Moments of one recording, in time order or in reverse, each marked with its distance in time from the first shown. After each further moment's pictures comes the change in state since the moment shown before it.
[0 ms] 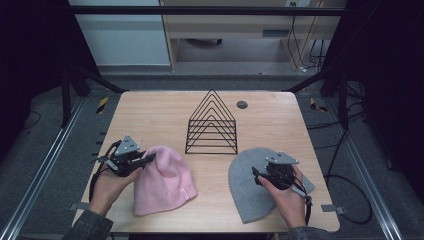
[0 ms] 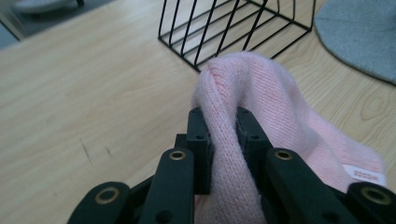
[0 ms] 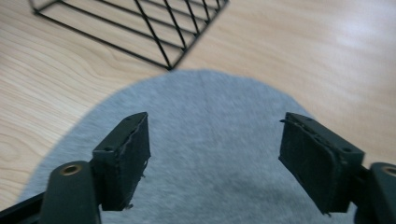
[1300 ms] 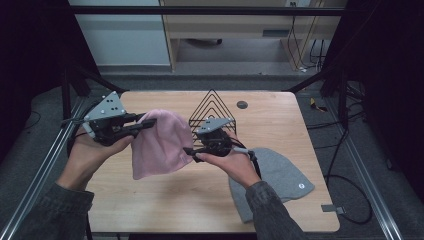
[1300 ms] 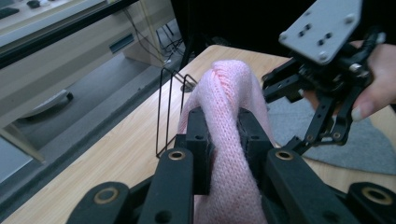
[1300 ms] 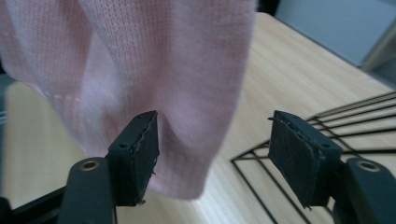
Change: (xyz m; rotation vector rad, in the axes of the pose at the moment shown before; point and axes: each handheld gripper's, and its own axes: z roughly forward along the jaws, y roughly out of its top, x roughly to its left) left arm 0.001 0.123 -0.085 -0.212 -0.119 0.202; right arm 0.118 0.154 0.031 -0.122 0.547 -0.297
